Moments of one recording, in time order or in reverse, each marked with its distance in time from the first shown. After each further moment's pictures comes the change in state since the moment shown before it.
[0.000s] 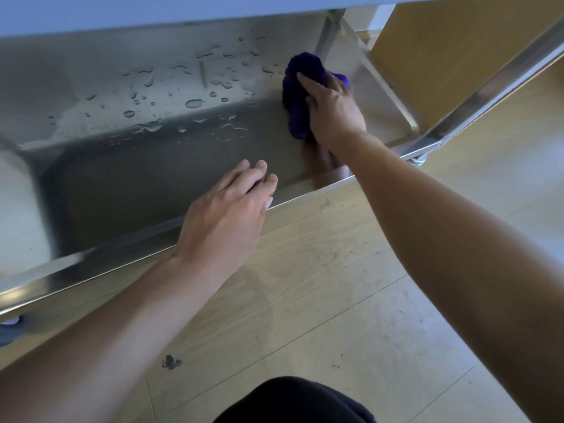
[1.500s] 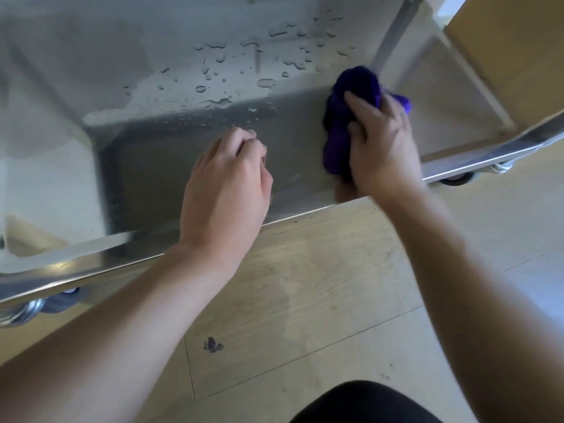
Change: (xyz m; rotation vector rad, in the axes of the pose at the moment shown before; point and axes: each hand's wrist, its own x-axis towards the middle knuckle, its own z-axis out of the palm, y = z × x) left_hand -0.028 -0.050 -0.016 -0.010 0.280 -0.216; right_hand -0.097 -0.074 0.011 0.153 0.121 -0.017
